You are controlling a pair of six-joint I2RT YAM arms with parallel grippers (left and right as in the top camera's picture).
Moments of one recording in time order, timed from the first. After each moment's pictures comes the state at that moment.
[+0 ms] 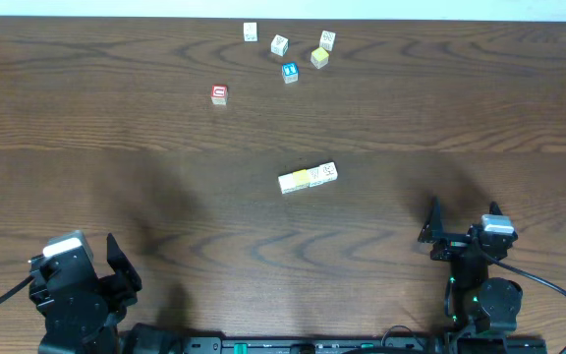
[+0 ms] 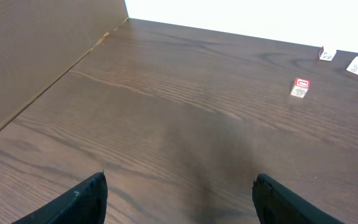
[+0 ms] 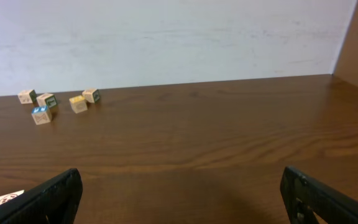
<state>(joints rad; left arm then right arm) -0.24 0.28 0.85 -1.08 -0.55 -0.25 -0.02 0.01 0.01 -0.07 0.05 0.07</state>
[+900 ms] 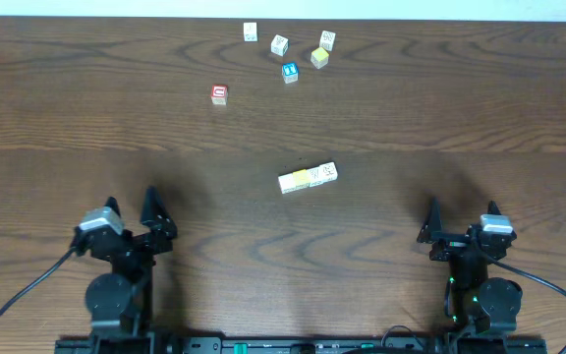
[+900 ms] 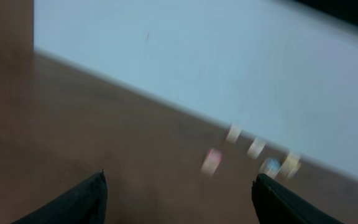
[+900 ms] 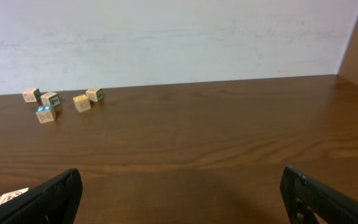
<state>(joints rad) 0.02 0.12 0.14 -0.10 -0.09 -0.36 -0.02 0.01 0.01 -0.07 0.04 0.07</state>
